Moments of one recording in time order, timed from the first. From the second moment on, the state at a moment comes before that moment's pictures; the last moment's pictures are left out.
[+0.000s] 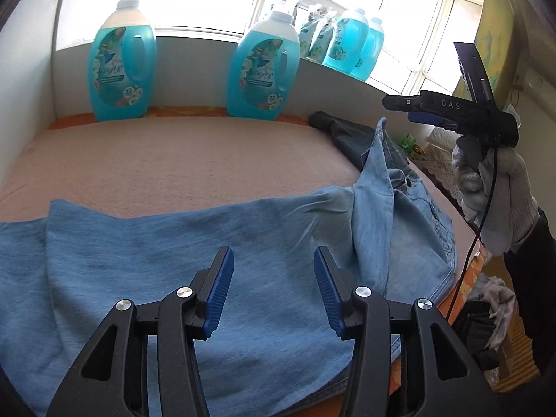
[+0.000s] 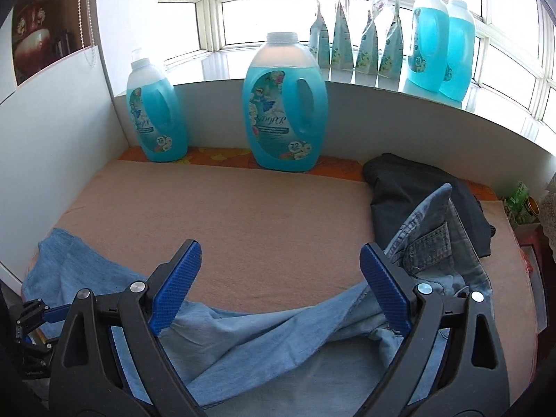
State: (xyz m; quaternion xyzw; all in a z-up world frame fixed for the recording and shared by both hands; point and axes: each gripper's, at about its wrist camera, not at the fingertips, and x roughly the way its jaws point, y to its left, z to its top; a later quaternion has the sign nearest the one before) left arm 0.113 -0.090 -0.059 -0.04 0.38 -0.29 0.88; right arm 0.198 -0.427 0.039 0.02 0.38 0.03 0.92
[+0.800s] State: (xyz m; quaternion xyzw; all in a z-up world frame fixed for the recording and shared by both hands) left arm 0.119 -0.239 -0.096 0.10 0.44 -0.40 0.80; right arm 0.329 -0.567 -0.026 0.10 0.50 -0.13 0.85
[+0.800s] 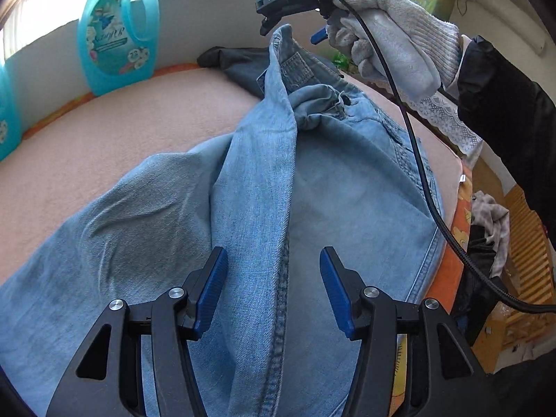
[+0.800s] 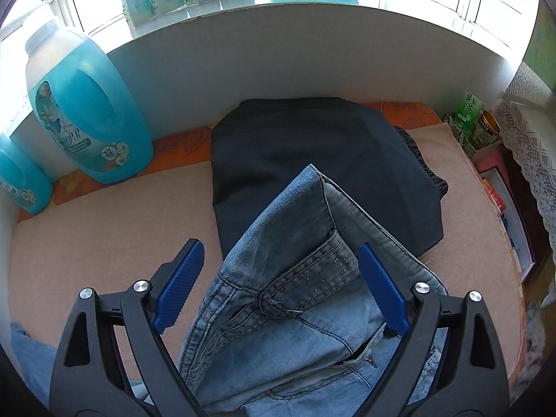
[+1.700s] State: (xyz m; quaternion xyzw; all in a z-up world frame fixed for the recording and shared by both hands) left arm 0.104 -0.220 -0.051 0.07 0.37 -0.43 0.82; right arm 0.158 -0.639 0.066 0.22 0.37 -0.11 0.89
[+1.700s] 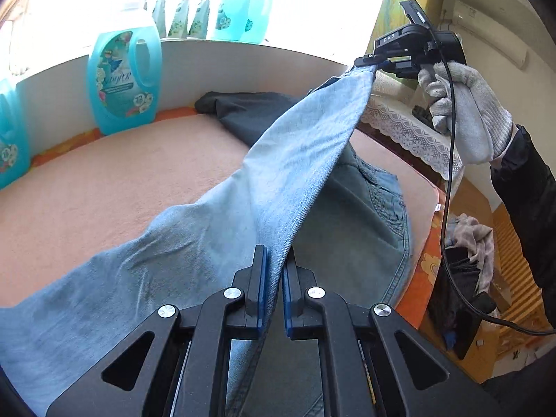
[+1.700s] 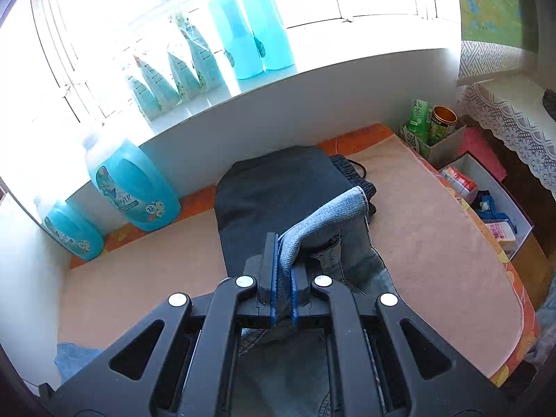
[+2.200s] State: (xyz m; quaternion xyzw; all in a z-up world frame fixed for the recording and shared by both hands) left arm 0.057 -0.244 -0.092 0.14 0.42 -0.48 0.76; right arm 0.028 -0.696 -0.073 0.34 0.41 -0.16 0.83
